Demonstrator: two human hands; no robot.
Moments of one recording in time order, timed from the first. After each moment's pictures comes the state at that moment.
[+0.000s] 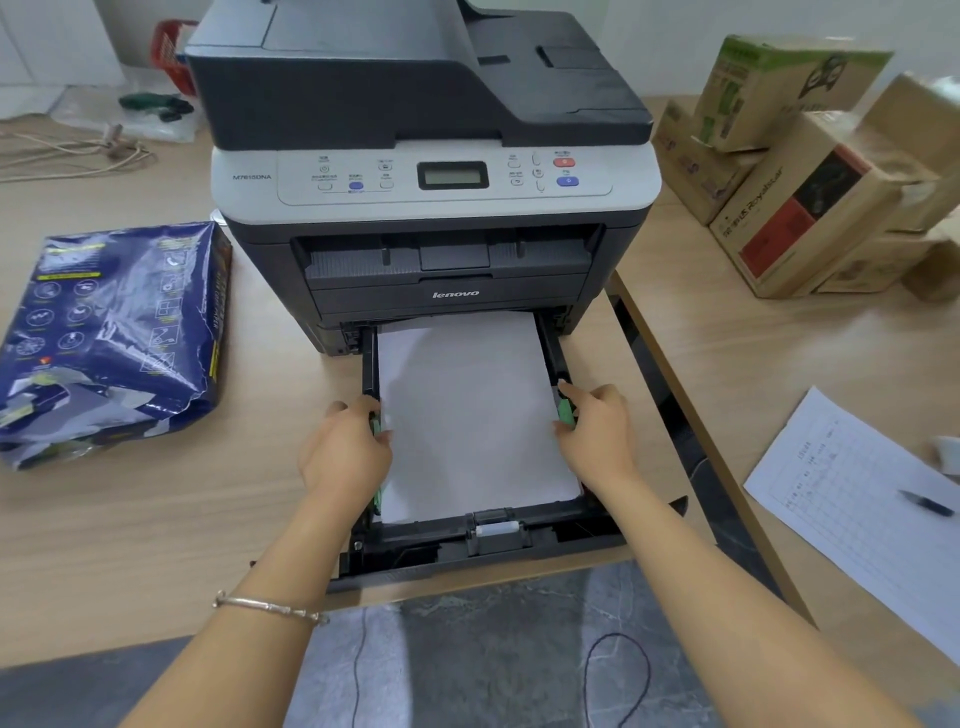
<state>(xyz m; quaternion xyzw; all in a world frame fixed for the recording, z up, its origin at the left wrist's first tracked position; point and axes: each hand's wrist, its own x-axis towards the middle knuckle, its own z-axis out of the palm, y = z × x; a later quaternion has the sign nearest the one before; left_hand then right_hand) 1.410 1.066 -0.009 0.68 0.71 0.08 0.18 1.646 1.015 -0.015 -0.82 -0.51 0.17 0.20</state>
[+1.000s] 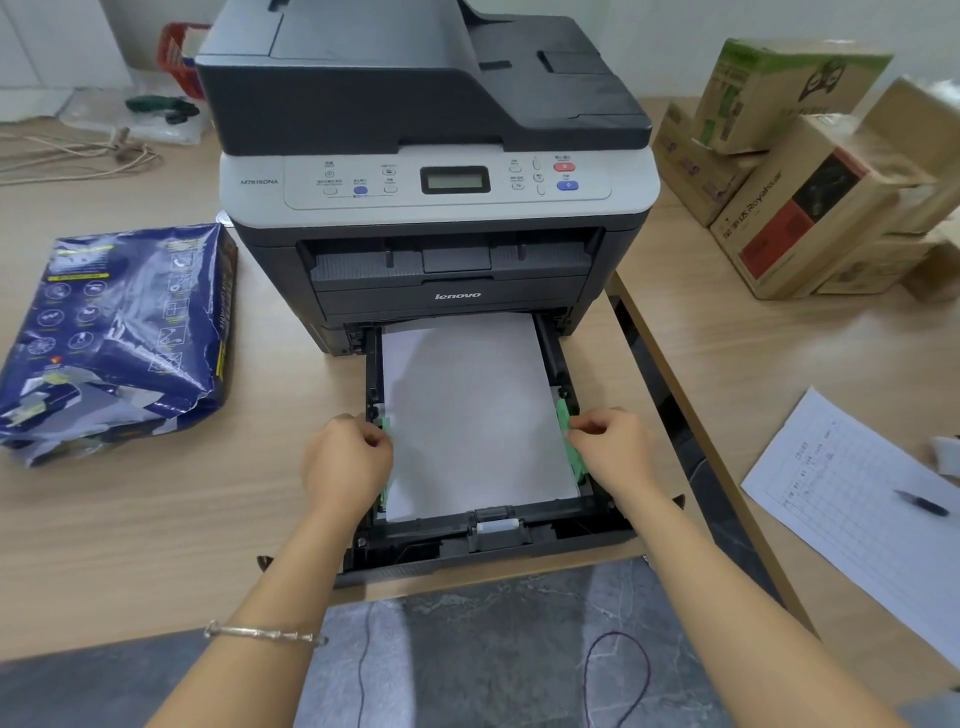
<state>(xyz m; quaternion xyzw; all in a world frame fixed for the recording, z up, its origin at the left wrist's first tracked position) 1.408 1.052 -0.005 0.63 0.72 0.18 0.23 1.657 0.995 -0.009 -0.81 -0.39 0.29 0.33</state>
